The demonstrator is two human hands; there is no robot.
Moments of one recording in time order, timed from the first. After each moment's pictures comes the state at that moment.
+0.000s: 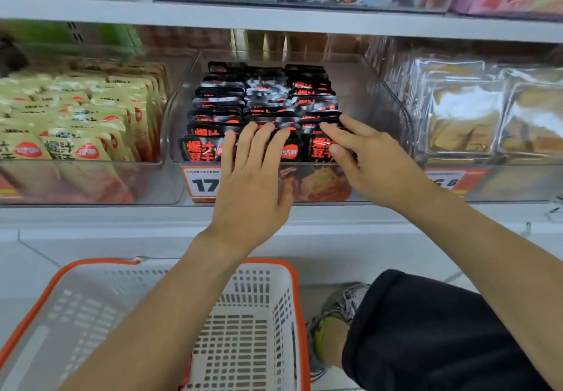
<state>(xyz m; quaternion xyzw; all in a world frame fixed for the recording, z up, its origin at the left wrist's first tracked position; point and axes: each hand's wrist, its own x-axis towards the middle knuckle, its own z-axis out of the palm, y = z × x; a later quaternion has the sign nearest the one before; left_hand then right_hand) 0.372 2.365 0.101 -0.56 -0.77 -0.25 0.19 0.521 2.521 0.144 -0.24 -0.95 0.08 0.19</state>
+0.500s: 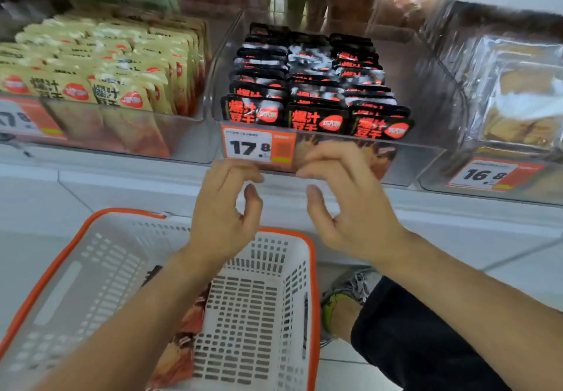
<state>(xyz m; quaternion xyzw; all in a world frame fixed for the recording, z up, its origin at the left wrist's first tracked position) 0.356 2.284 0.046 -0.50 -0.69 -0.49 0.17 0.506 2.420 0.106 0.01 -0.92 0.14 0.37</state>
